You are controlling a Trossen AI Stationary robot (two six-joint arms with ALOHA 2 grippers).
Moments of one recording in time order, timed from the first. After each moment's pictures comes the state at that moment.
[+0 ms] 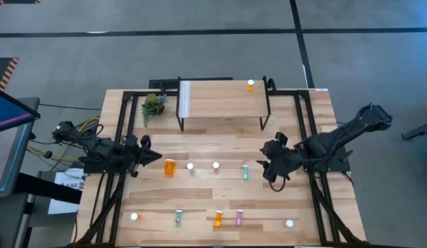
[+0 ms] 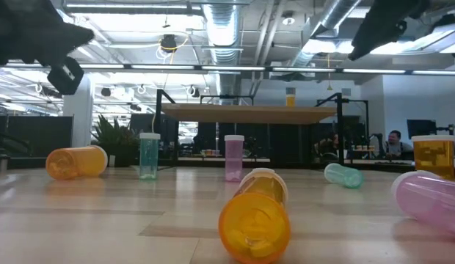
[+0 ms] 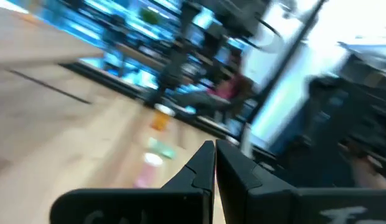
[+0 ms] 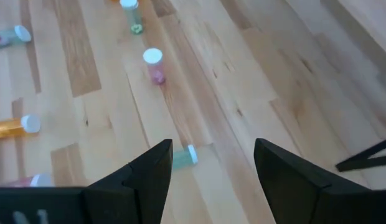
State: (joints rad) left arm -0.43 0.01 0.01 0.09 -0.42 -0.46; right arm 0.46 1.16 0.98 -0.81 0.56 0.69
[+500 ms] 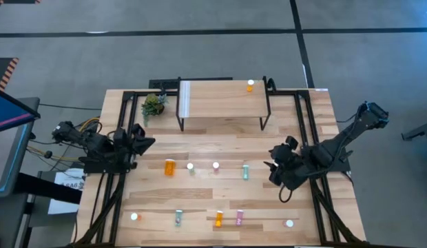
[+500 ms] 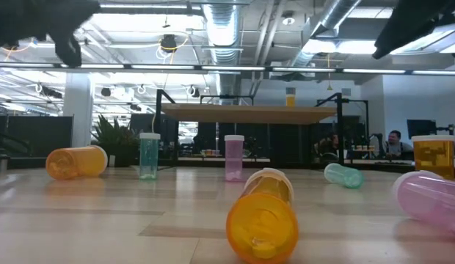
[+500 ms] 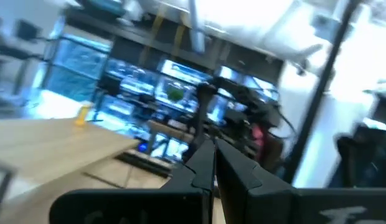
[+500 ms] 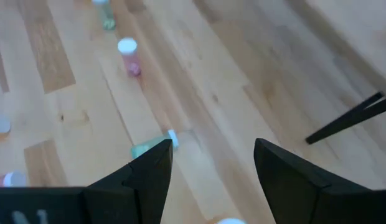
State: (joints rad) left arm -0.43 0.01 0.04 0.37 -0.52 -0.16; right arm 0.62 1.16 0.98 -1.00 0.75 0.93
